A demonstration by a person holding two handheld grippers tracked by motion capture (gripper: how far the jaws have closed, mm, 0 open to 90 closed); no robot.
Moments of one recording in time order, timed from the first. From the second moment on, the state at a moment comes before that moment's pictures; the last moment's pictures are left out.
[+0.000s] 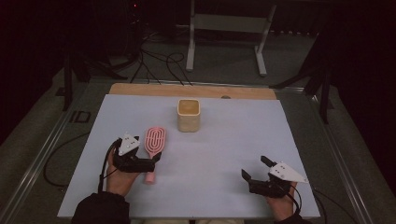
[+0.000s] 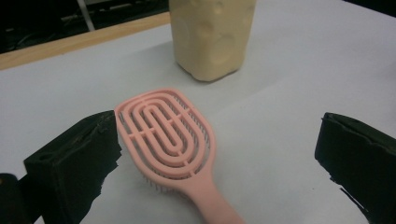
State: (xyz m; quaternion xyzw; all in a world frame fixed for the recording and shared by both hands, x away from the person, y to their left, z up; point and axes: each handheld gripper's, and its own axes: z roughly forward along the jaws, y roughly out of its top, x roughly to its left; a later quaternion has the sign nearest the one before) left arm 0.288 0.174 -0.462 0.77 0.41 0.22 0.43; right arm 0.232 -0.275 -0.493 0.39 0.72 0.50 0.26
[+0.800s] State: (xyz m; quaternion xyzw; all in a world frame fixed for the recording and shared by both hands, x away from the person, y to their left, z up) left arm 0.298 0.150 -0.483 0.81 0.40 0.16 0.41; right arm 0.233 -0.274 -0.493 0.39 0.73 0.50 0.26
